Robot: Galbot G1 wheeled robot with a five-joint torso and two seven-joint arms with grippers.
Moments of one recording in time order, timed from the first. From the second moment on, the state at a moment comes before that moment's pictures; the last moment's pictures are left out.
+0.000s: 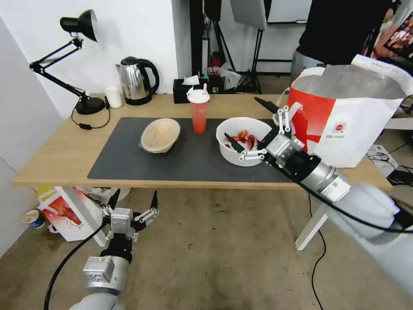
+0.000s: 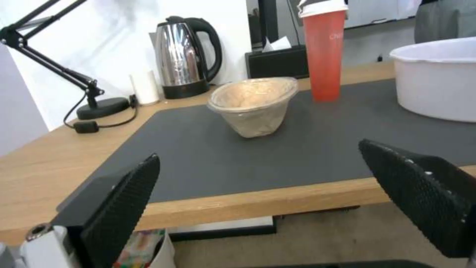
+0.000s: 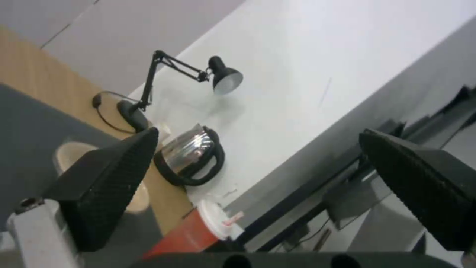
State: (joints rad) left arm 1.80 -1.50 -0.55 -2.30 0.00 0.00 0.00; right arm -0.88 0.52 0.20 2.23 0.17 0.14 -0.08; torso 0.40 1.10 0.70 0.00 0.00
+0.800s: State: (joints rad) left arm 1.80 -1.50 -0.55 -2.30 0.00 0.00 0.00; right arm -0.54 0.20 0.08 2.16 0.53 -0.06 -0.52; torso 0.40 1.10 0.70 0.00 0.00
